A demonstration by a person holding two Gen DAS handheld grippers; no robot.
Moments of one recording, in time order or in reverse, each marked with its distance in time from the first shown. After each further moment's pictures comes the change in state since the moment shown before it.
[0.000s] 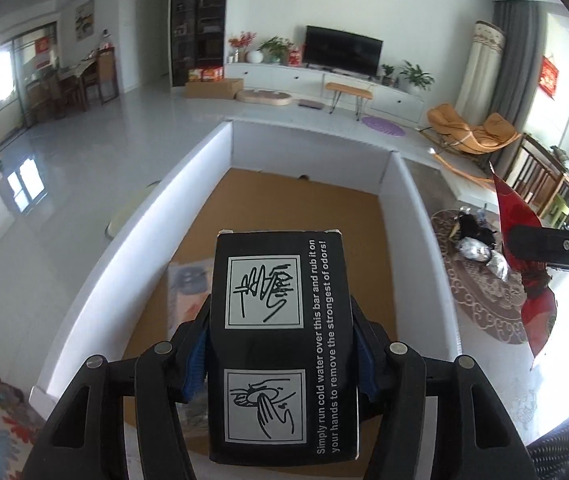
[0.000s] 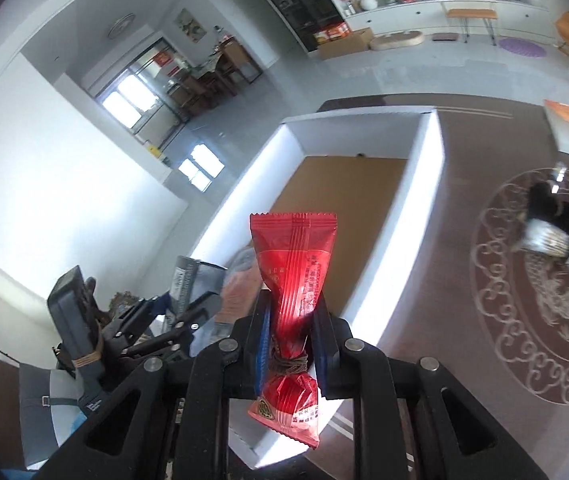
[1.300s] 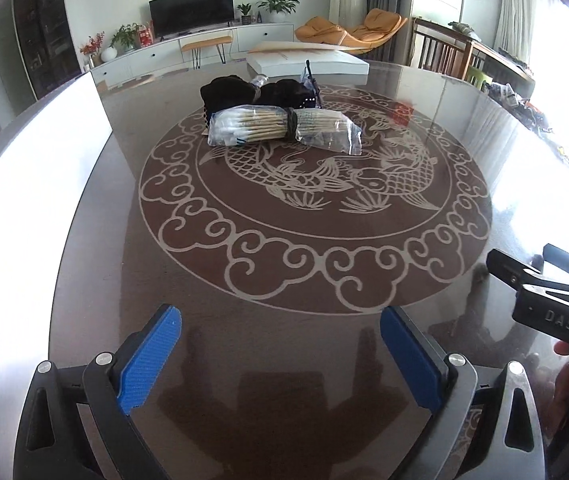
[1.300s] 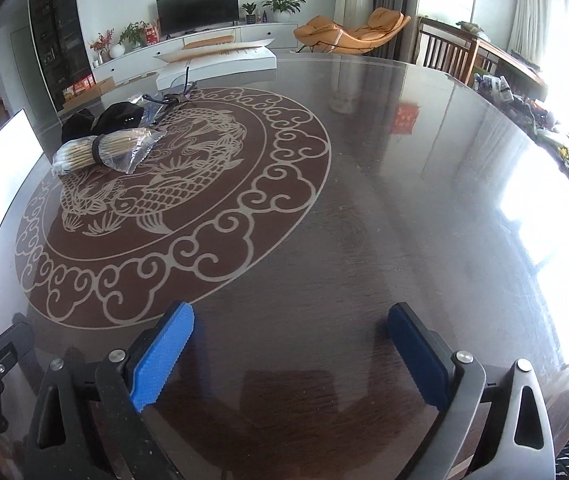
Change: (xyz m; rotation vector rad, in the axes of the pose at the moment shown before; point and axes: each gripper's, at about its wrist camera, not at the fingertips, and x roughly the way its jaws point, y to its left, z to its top) left arm 0.125 -0.328 -0.088 0.418 0.140 -0.218; right arm -0.125 -0.286 -0.179 0.392 -0.223 -0.954
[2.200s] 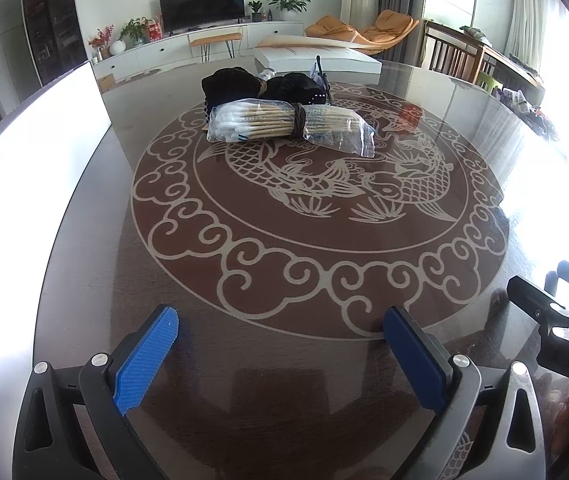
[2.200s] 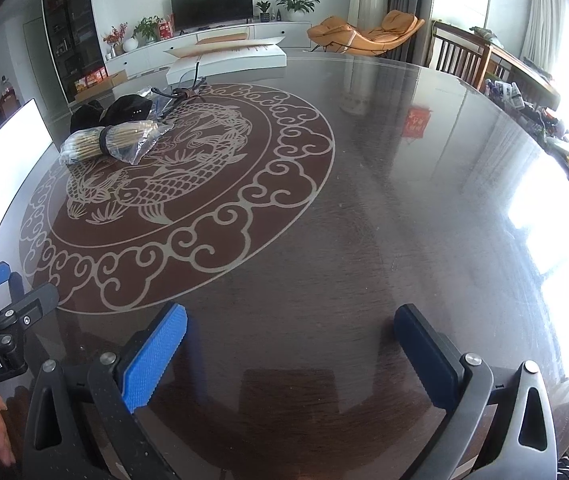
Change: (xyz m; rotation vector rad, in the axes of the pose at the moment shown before) left arm 0.016 0.000 0.007 -0.031 -0.002 0.016; right arm 0.003 -0.002 -0.006 -0.056 -0.008 0.039
